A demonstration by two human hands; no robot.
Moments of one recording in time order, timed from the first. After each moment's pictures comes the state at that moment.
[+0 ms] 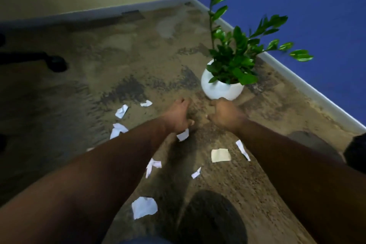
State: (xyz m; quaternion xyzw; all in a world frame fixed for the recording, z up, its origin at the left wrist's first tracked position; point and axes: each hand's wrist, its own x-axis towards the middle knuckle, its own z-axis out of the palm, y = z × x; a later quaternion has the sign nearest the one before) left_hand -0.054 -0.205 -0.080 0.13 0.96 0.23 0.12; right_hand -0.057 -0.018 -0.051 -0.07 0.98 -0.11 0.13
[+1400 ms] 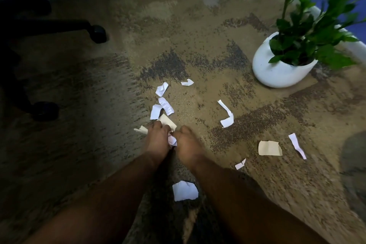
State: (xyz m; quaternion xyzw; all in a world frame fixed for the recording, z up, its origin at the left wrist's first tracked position) left_hand 0.054 -0.356 -0.190 -0.09 0.97 0.18 0.15; right_hand 0.043 -0.234 -0.183 -0.16 0.93 -0.24 0.24
